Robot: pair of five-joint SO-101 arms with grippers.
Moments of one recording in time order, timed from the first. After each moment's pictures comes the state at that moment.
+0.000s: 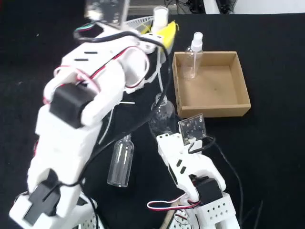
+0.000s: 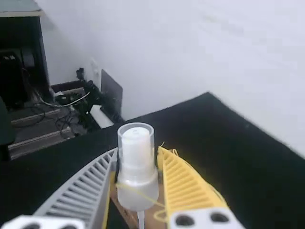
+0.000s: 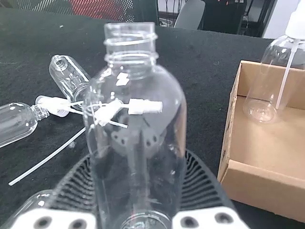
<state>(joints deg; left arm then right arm) 27.6 -15.4 -31.7 65.4 4.7 -20.4 -103.0 95.5 39.7 -1.7</state>
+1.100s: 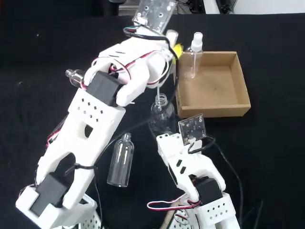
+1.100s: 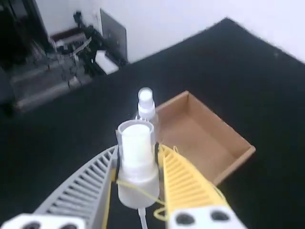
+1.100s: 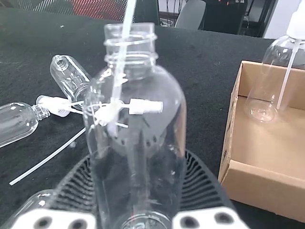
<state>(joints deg) 27.8 -10.7 -17.3 60.1 -1.8 -20.5 -103.0 95.5 39.7 -1.6</state>
